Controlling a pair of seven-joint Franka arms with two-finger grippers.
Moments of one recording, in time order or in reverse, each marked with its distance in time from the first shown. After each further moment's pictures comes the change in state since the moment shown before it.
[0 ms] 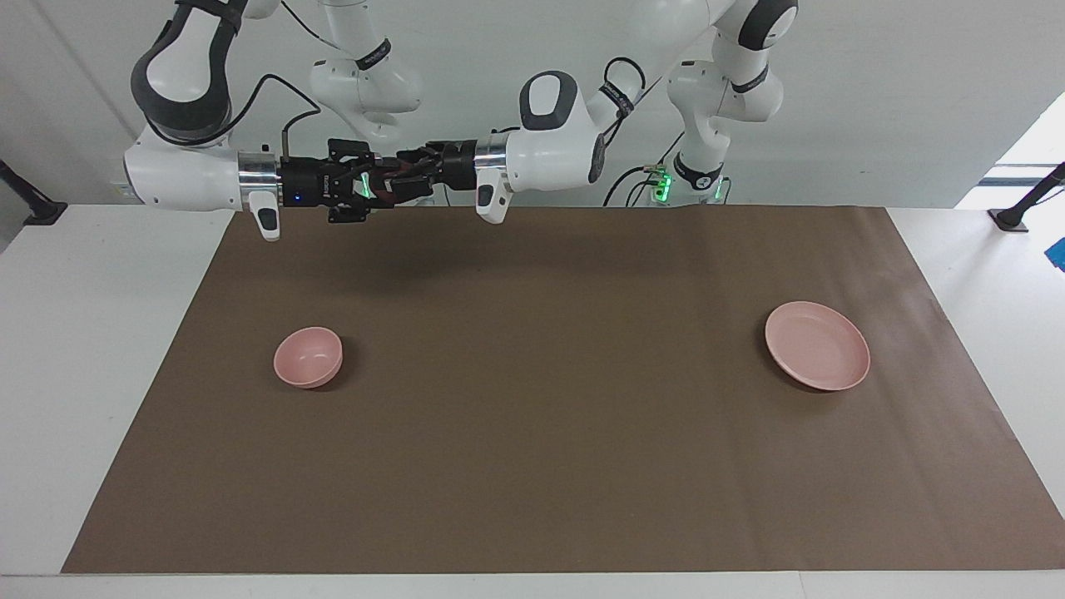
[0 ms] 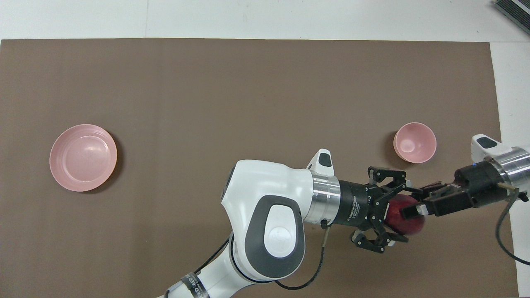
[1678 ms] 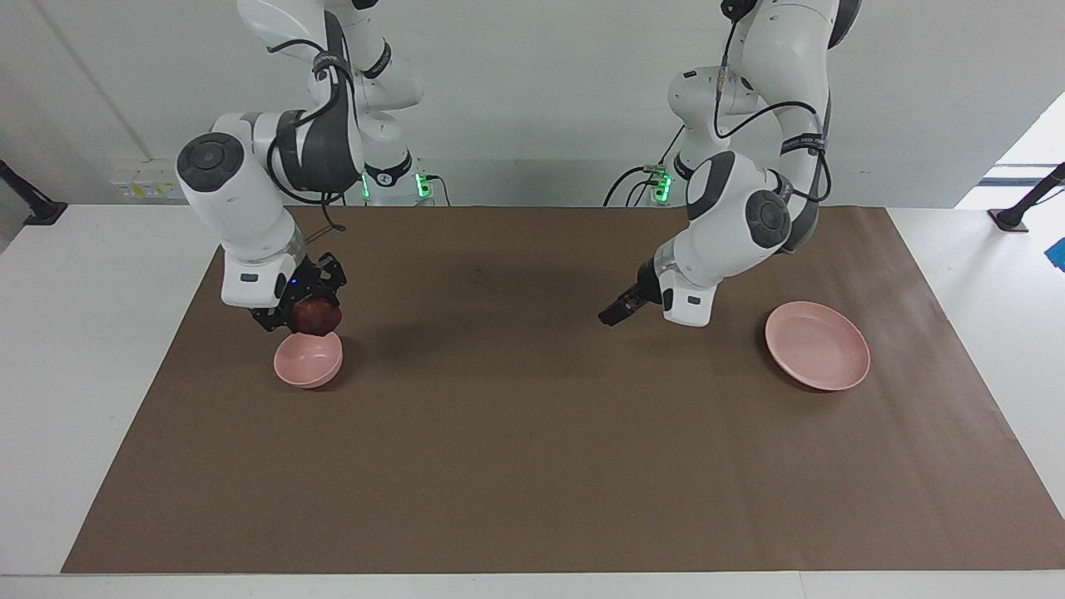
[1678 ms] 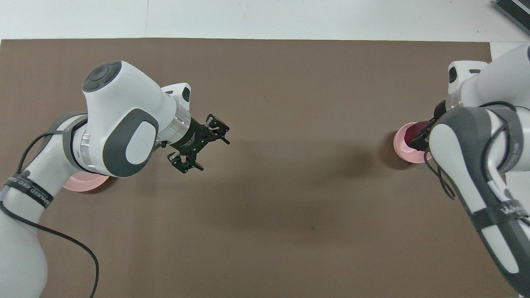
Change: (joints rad) left arm 0.513 -0.008 0.058 -0.057 1.222 -0.467 -0.007; right arm 0.270 0.267 0.016 0.357 -1.120 0.616 -0.013
